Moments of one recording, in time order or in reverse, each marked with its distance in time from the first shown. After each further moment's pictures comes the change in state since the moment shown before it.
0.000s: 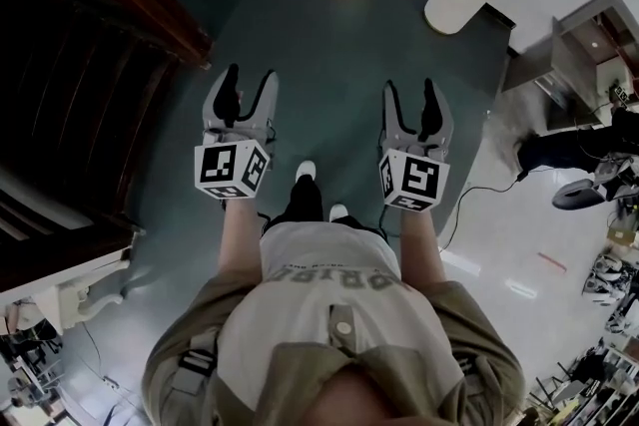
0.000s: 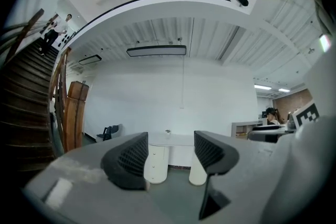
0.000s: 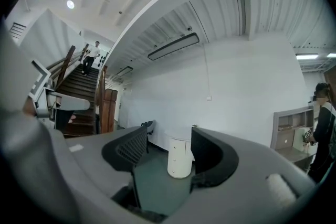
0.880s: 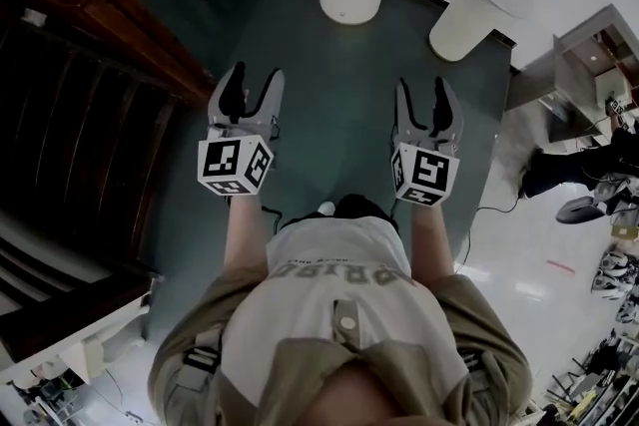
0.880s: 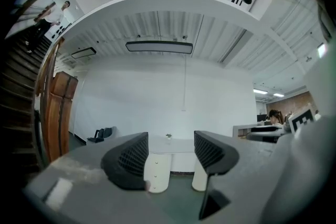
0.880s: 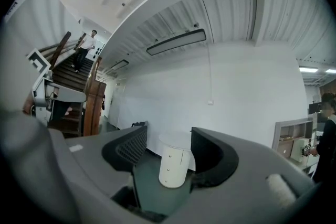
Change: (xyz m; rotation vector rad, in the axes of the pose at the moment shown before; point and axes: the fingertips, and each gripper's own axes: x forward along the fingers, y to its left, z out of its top) left arm 0.132 0.141 0.033 -0.016 -0.014 -0.089; right arm 0.169 0.047 0.025 -0.079 -0.009 -0.089
